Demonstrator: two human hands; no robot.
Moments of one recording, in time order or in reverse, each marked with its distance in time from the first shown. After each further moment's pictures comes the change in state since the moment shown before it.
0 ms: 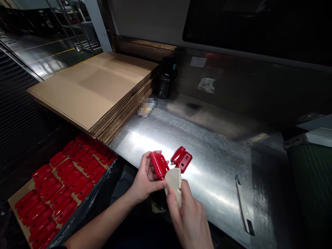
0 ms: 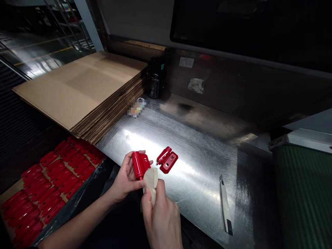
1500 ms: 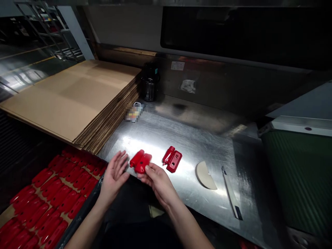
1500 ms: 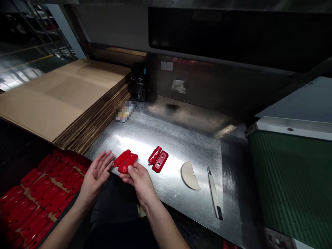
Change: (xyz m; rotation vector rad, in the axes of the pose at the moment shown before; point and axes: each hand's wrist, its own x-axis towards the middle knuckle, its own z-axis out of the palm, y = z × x) left_hand -0.006 0.030 -0.082 0.339 0.202 0.159; right_hand 0.073 -0.001 0.065 1.094 -0.379 0.473
